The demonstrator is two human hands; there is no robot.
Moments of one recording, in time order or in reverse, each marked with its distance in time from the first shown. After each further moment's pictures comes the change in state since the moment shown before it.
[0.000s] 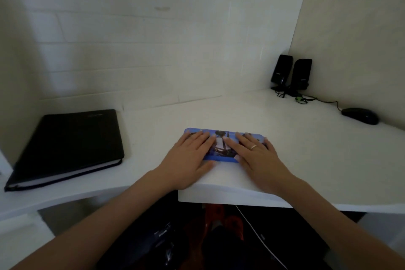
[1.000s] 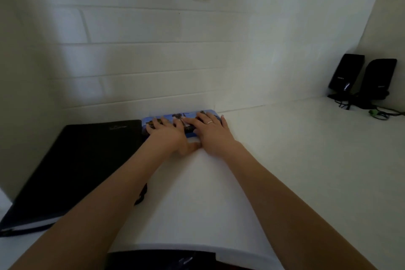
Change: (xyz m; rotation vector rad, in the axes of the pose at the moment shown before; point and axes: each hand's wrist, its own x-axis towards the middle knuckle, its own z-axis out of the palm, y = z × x) left_hand 0.069 -0.150 -0.017 0.153 -0.408 -0.796; right_hand 0.245 -0.113 0.060 0.214 0.102 -0.256
